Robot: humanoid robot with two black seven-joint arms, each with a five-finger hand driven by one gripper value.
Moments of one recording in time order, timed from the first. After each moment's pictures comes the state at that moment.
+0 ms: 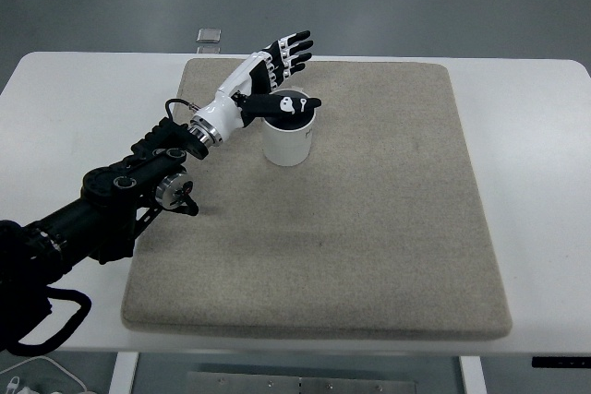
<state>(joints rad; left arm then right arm) -0.86 0.06 -0.54 -0.58 0.59 -0.21 -0.61 -0.02 0.00 -0.06 0.17 -0.01 -0.01 -0.13</state>
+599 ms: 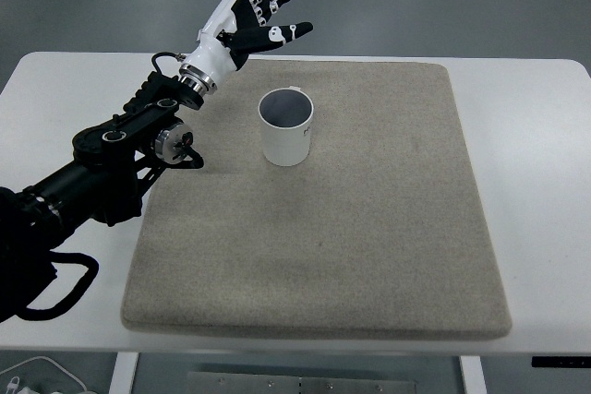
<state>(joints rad) -0.99 0.06 -0.61 -0.53 0.46 -0.20 -0.61 -0.02 0.00 -0.06 0.17 -0.01 0.00 -0.13</state>
